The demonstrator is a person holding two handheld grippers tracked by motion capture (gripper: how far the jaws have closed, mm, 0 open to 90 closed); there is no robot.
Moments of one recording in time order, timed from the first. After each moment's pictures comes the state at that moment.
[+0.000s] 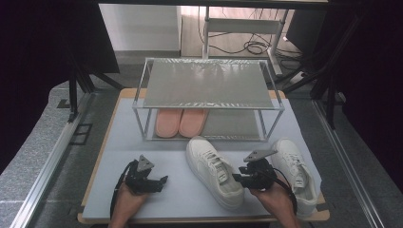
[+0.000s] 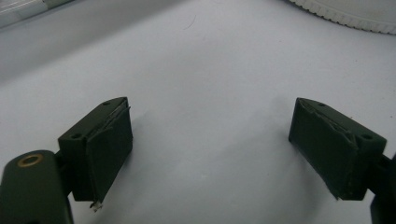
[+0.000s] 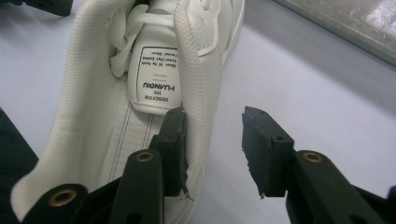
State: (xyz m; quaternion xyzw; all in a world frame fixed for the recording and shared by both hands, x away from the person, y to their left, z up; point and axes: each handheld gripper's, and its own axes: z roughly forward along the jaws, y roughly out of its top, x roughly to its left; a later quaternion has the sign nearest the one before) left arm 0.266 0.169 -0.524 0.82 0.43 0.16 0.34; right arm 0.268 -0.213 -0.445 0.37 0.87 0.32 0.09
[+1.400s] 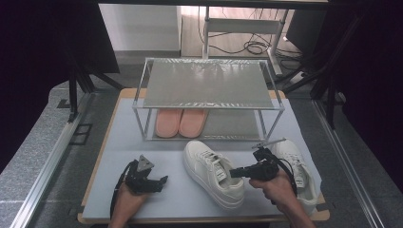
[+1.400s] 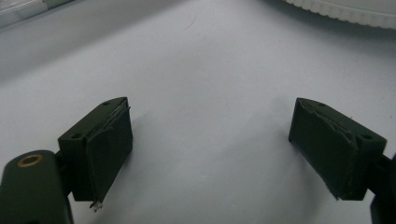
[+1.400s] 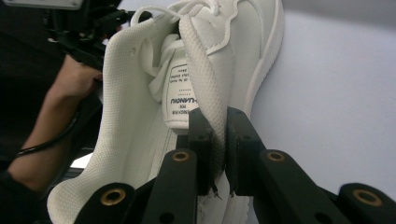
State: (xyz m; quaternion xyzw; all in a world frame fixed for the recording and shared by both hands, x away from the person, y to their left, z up) left arm 0.266 0.168 -0.524 0.82 0.44 0.16 0.34; right arm 0.295 -0.230 -0.443 0.44 0.79 0.40 -0.14
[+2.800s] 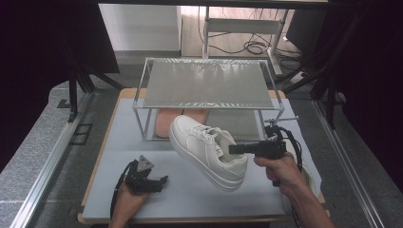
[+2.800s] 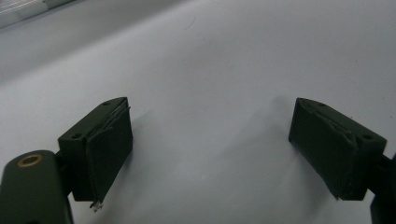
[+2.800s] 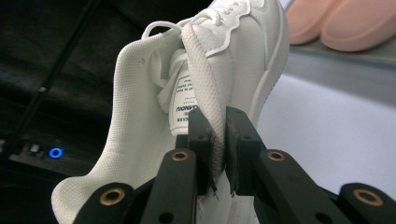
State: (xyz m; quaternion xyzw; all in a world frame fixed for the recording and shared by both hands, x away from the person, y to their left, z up) left arm 0.266 0.168 -0.525 0.82 0.44 0.16 0.34; right arm 0.317 -0.233 -0.369 0.41 0.71 0.53 -0.23
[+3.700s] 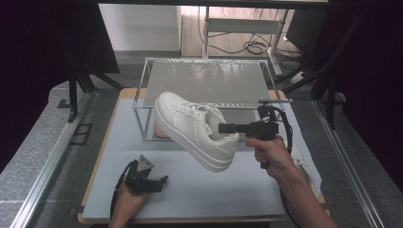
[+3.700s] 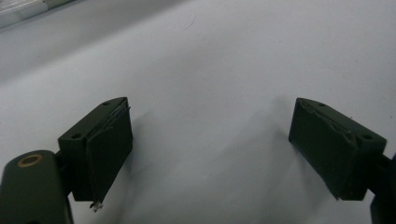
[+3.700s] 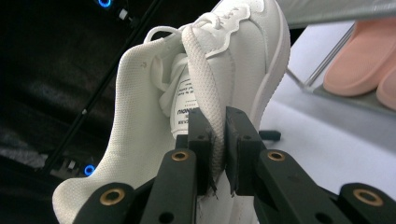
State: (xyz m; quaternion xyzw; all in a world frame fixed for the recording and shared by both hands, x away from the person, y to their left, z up) left arm 0.266 0.168 -0.525 0.82 0.44 0.16 0.34; right arm 0.344 -0.205 -0.332 0.39 0.67 0.58 -0.25
